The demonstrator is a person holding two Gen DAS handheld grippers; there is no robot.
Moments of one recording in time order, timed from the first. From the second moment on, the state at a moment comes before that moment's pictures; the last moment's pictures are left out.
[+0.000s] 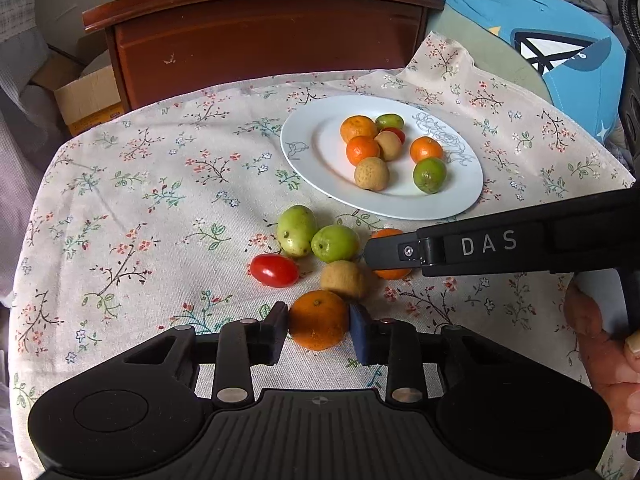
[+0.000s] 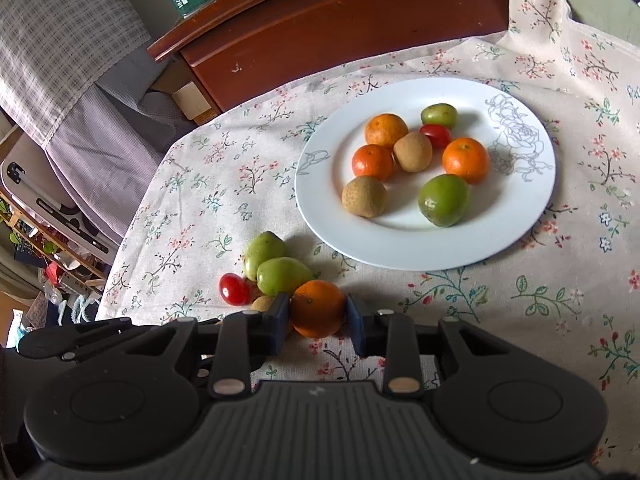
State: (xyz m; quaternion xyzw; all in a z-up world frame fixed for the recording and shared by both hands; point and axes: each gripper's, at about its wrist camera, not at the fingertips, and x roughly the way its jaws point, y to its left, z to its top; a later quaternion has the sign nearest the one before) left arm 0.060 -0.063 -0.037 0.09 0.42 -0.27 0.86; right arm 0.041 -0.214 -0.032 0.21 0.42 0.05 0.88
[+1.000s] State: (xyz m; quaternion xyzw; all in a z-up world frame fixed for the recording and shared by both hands) left arm 0.123 -0.041 0.012 -0.04 0.38 -0.24 0.89; right arm 0.052 -0.284 0.043 0.21 0.33 -0.02 0.92
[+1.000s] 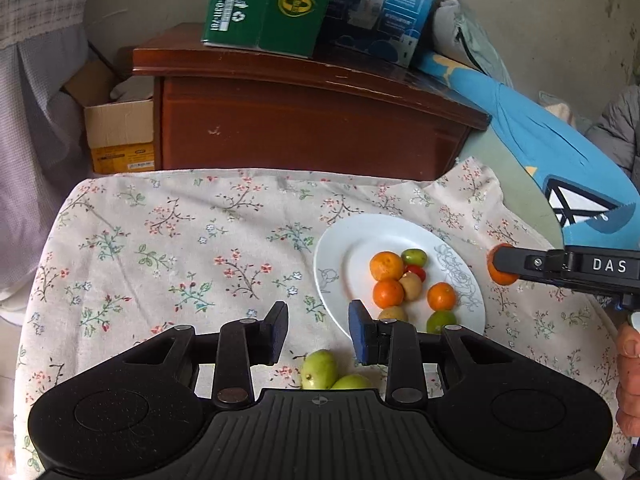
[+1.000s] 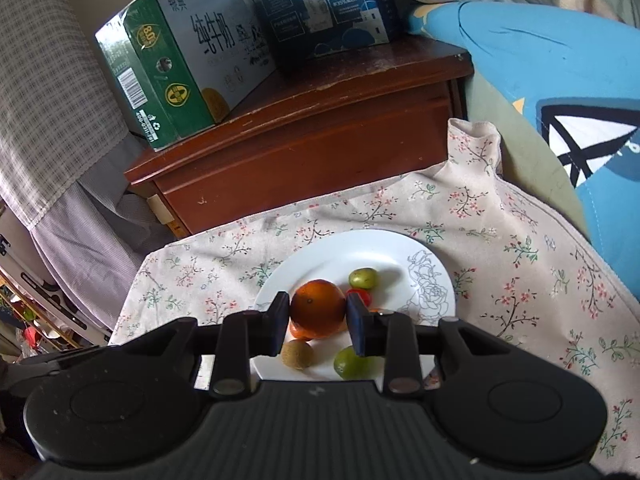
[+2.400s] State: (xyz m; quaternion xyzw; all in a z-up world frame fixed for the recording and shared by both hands) left arm -0.024 -0.020 -0.034 0.08 0.48 -0.18 0.86; right arm 0.057 -0.267 0.018 0.24 0.39 0.01 0.89
